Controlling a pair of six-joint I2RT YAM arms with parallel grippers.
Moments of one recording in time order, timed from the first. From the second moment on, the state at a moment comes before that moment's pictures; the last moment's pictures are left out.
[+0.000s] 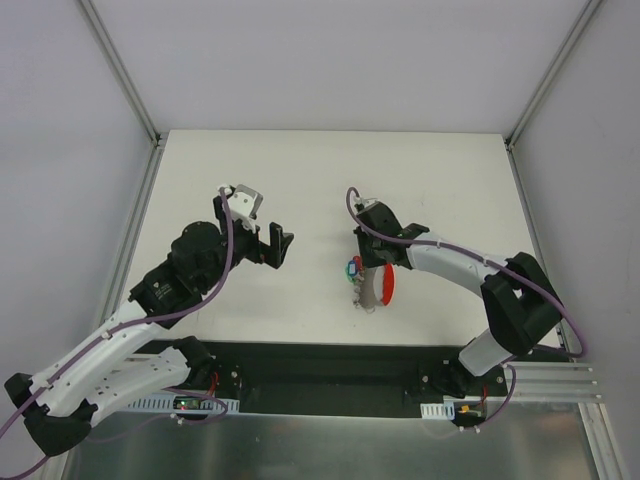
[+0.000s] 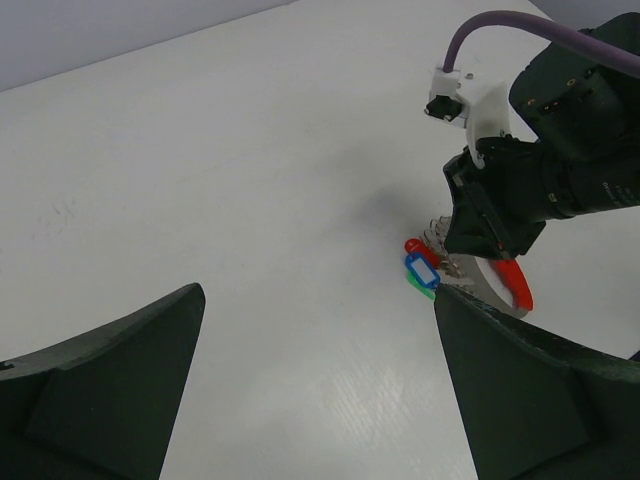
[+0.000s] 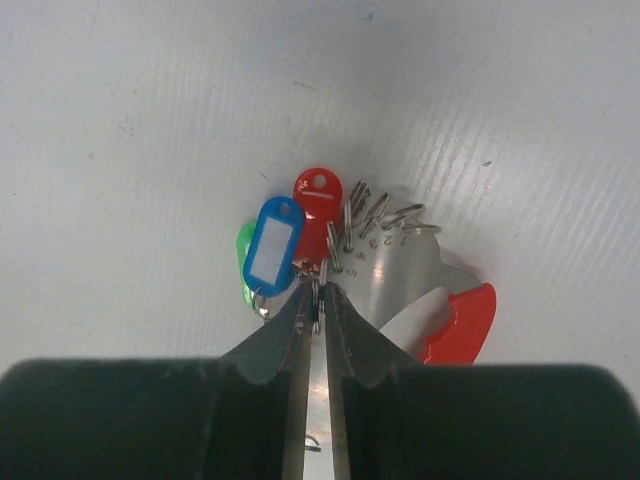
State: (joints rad) left arm -0.77 0.75 0.85 -0.32 -0.19 -0.11; right arm 0.70 1.57 0.98 -0.40 0.12 0.39
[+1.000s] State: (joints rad) left arm -0.77 0.80 0.85 -0.32 -0.18 -0.12; right arm 0.65 1.47 0.87 -0.42 0.14 0.48
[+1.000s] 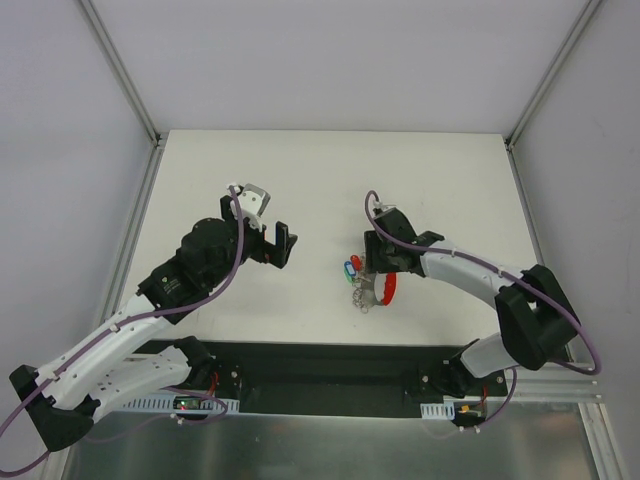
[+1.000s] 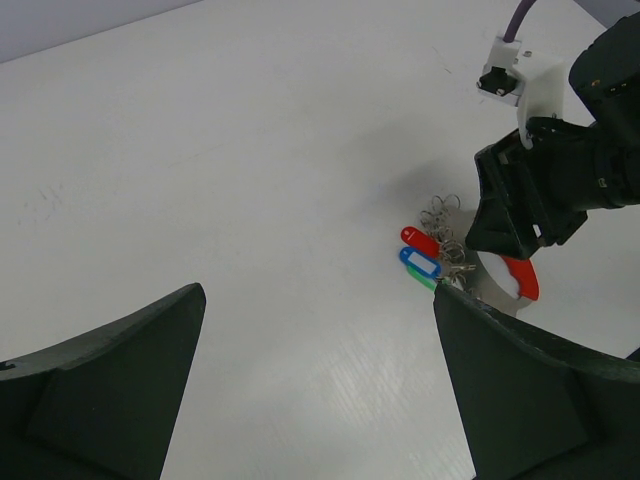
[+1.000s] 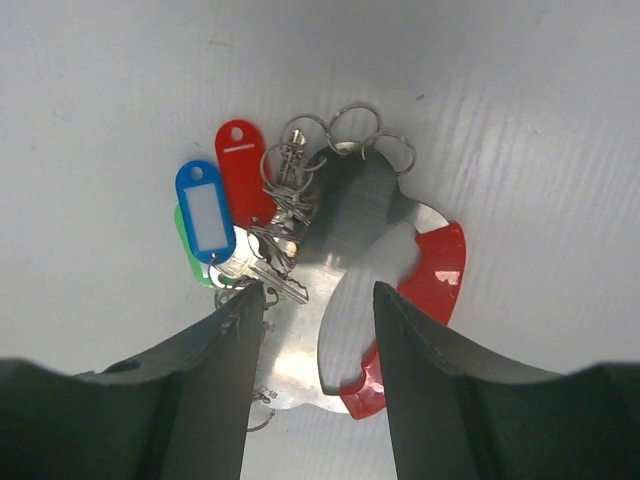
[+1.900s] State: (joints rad) left arm -0.77 0.79 0.76 -0.32 -0.08 -0.28; right arm 0.65 1.36 0.86 -0.35 -0.07 0.35
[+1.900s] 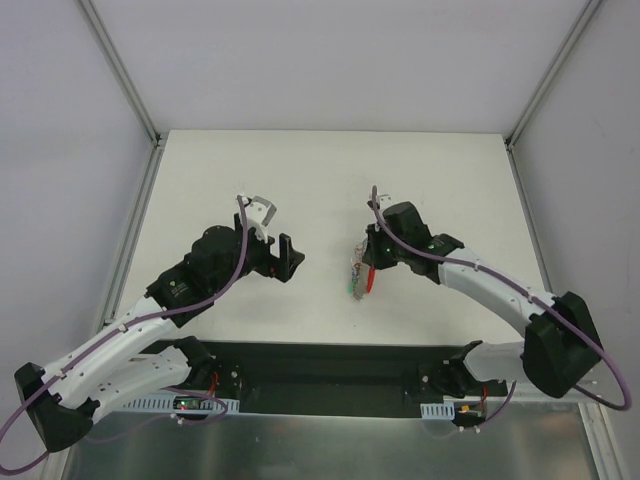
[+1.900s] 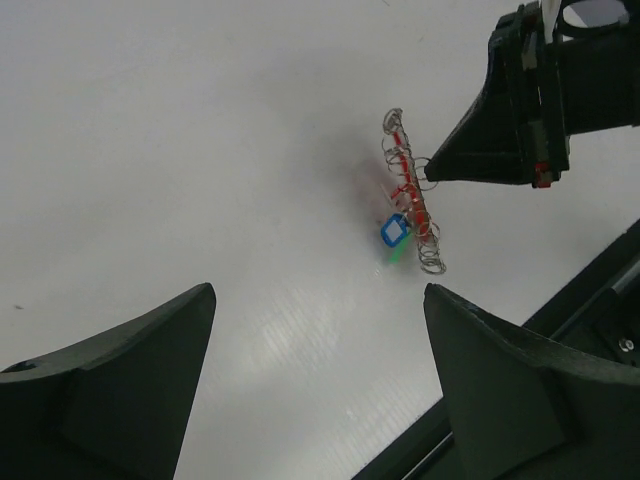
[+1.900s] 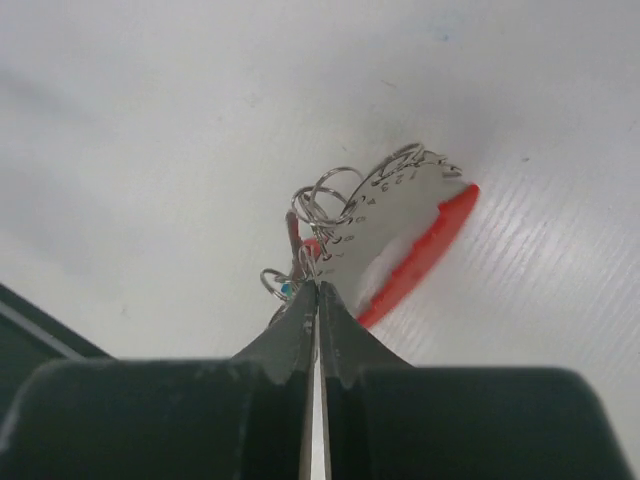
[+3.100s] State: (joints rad) left arm -0.77 1.09 0.93 -0.34 0.93 0.00; right arm 0.74 0.77 0.79 -0.29 -0.69 0.25
